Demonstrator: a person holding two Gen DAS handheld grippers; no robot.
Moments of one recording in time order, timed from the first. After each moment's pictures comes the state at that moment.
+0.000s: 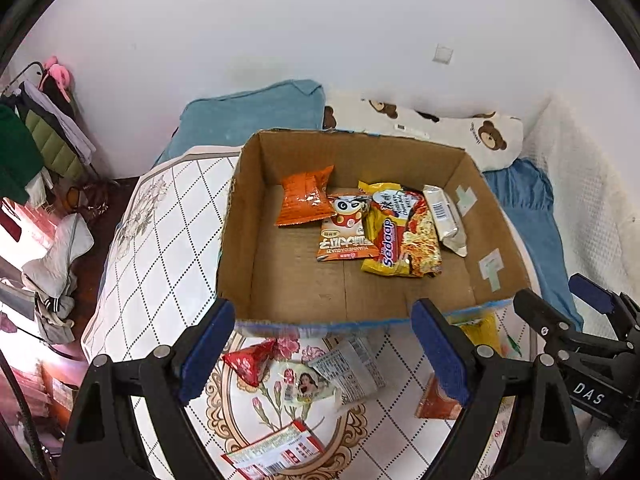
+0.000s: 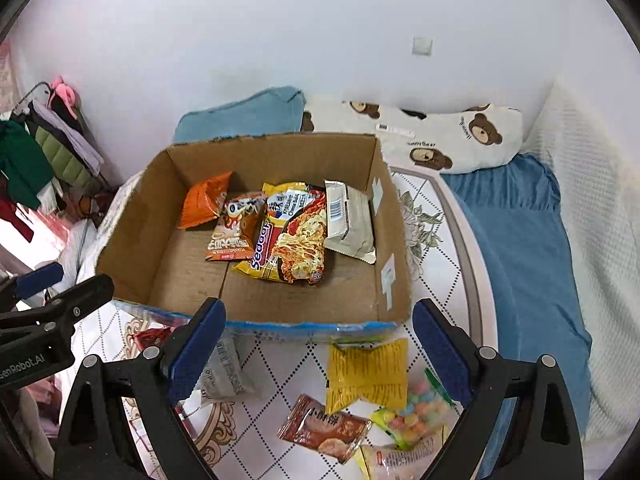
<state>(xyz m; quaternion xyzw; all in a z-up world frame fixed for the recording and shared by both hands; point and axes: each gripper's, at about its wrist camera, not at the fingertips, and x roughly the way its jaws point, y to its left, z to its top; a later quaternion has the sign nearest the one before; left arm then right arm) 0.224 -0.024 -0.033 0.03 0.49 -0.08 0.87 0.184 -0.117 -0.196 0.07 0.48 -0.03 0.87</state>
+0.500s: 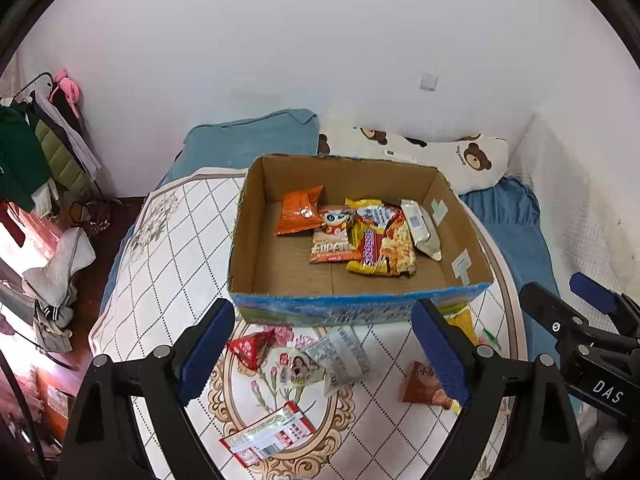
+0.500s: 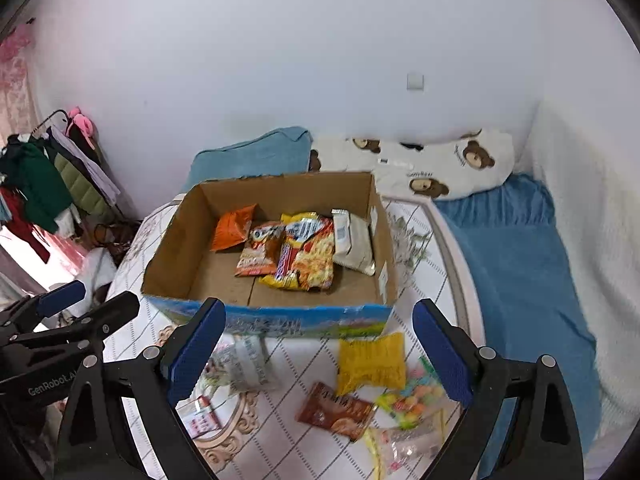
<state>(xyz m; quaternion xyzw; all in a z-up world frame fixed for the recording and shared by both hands) 0.170 -0.022 -0.002 0.03 0.44 -0.08 0.89 0.119 -0.120 -0.149 0.10 0.44 -0.02 0.89</state>
